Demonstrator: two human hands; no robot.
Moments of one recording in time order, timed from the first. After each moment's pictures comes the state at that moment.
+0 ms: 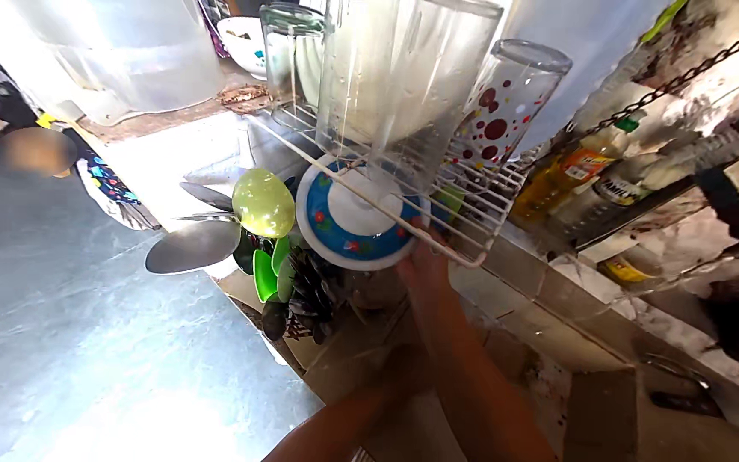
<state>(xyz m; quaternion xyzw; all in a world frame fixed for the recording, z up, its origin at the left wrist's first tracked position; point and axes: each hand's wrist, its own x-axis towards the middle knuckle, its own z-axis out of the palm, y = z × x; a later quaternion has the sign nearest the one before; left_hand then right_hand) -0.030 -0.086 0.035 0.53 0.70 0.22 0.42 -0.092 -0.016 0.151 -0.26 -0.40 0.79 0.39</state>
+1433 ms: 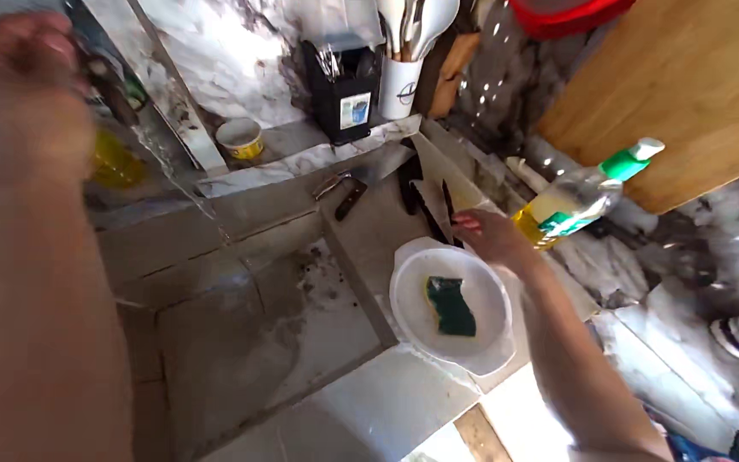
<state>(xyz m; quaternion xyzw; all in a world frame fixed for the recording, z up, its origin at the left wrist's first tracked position) 0.025 0.293 0.221 0.66 0.55 0.51 0.10 0.528 0.097 0.114 -0.74 -0.60 0.25 0.18</state>
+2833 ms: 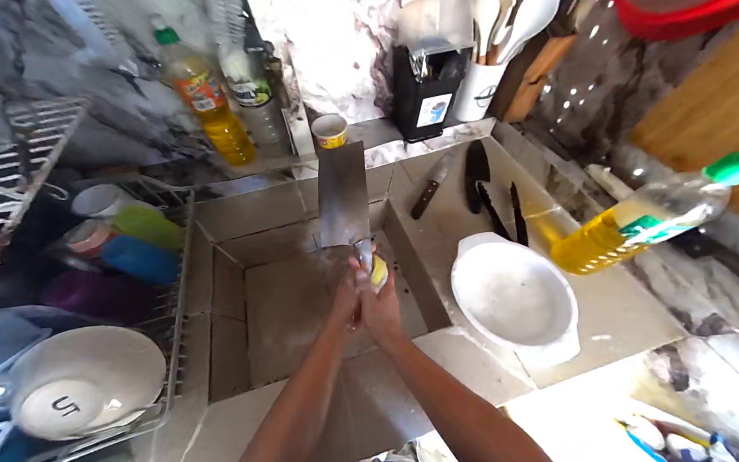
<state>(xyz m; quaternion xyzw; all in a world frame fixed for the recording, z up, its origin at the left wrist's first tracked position) 0.161 0.050 0.075 0.43 0.56 0.43 0.56 0.230 0.031 0.077 -0.61 -0.41 0.48 0.47</state>
